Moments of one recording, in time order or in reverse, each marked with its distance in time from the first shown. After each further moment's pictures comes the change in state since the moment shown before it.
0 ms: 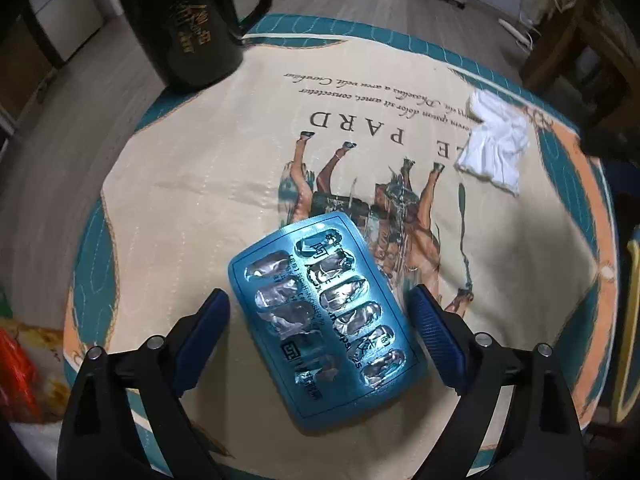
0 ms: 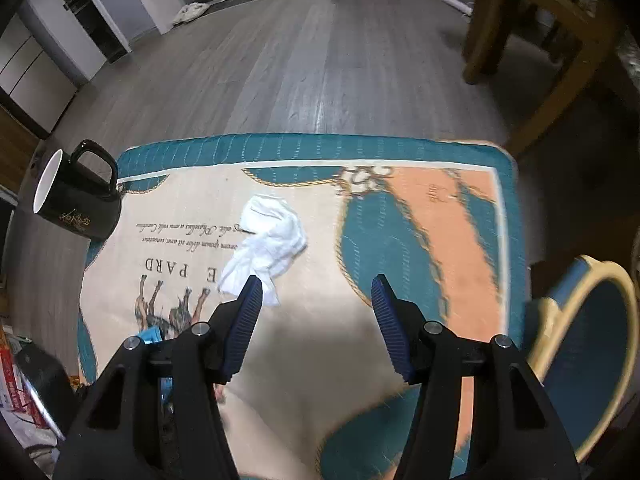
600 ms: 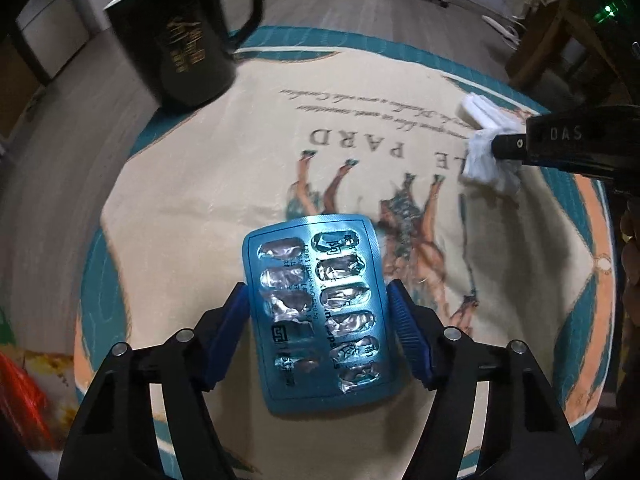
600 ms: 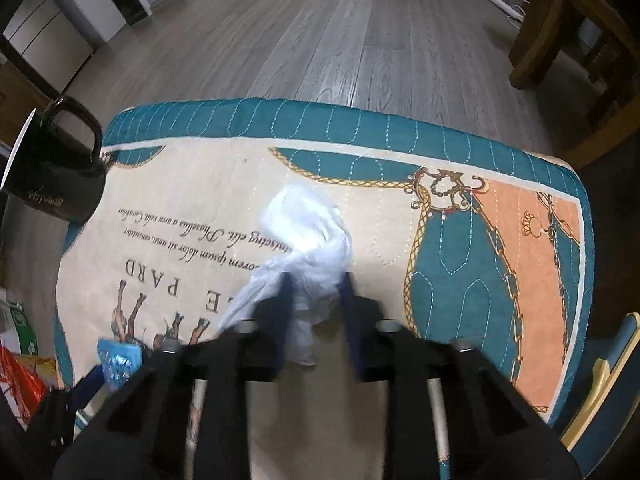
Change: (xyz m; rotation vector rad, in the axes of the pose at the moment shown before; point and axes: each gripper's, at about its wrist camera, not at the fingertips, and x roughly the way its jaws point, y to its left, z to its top) left arm -0.001 0.009 0.014 0.056 -0.024 -0.058; right arm 0.064 0.031 0.017 -0.110 0.074 0.023
